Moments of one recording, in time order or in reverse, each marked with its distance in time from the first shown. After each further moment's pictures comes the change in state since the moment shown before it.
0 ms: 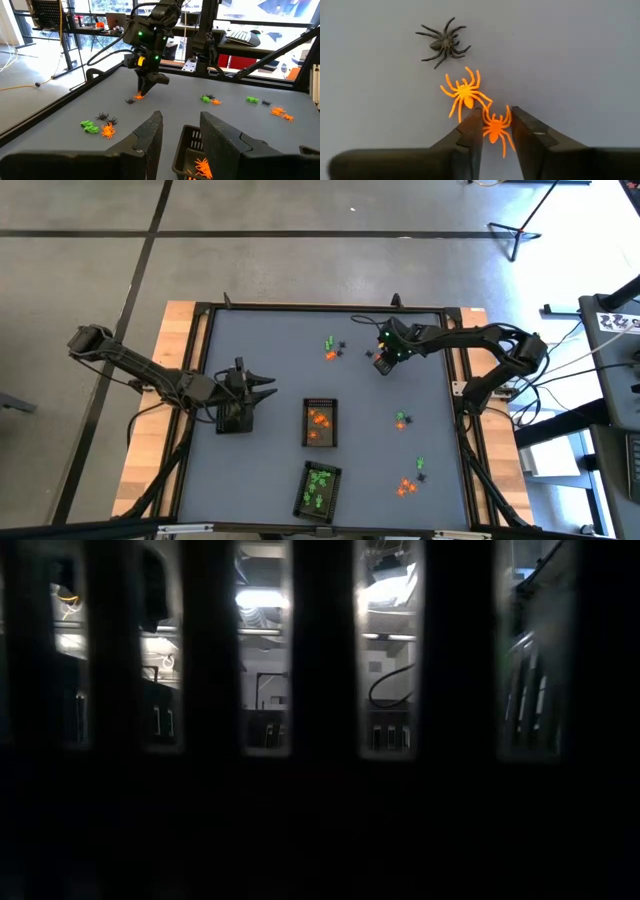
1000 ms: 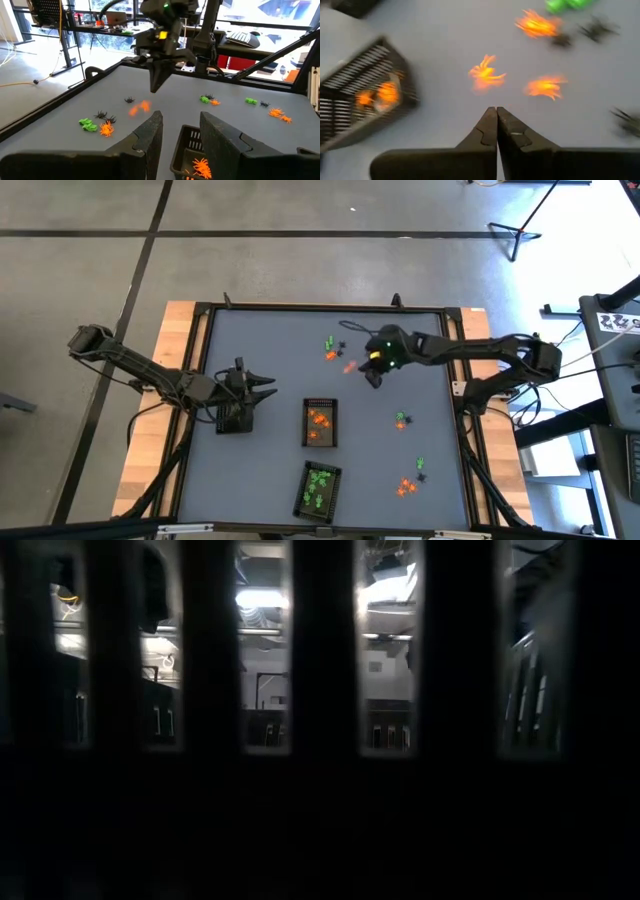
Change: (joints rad) left arm 0.000 0.000 0.000 -0.002 0.001 -0.022; right arm 0.208 -0.176 -0.004 0.225 -0.290 0.086
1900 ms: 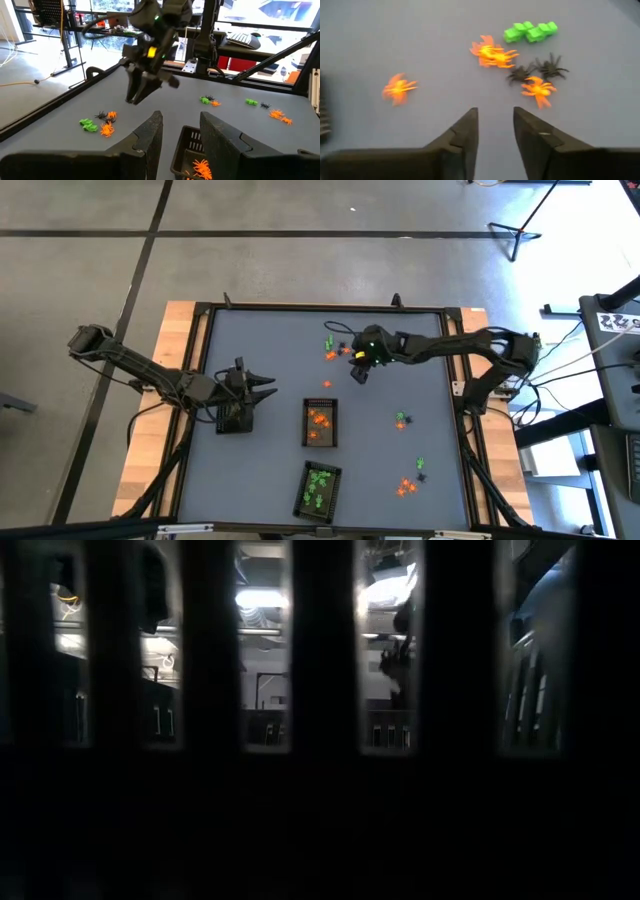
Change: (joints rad) left arm 0.000 0.000 0.000 0.003 -0.005 -0.004; right arm 0.022 0.203 0.107 0.084 0.241 -0.152
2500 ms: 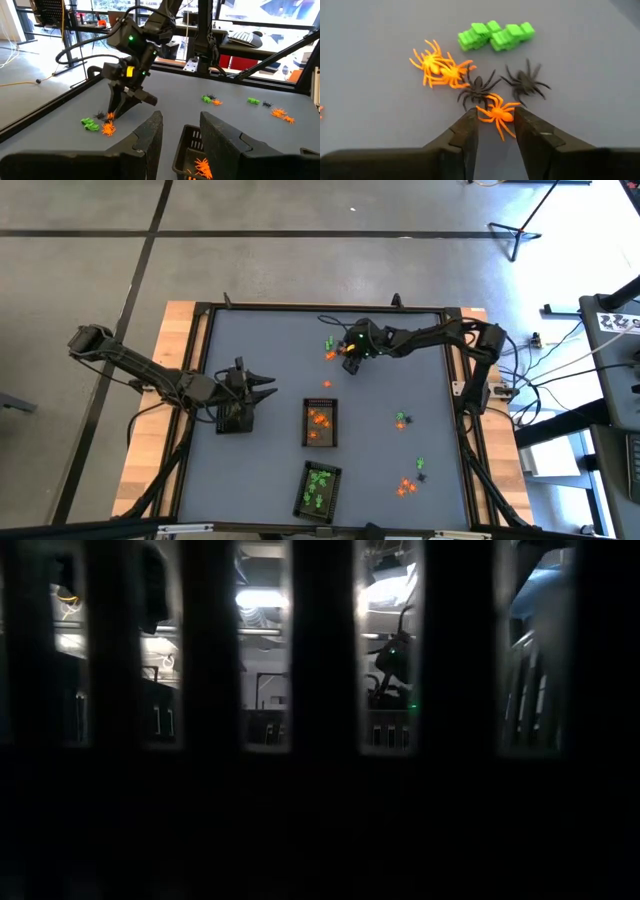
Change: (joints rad) left arm 0.002 0.000 0.000 -0.007 -0.003 0.002; right arm -0.105 0.249 0.082 0.157 -0.011 -0.105
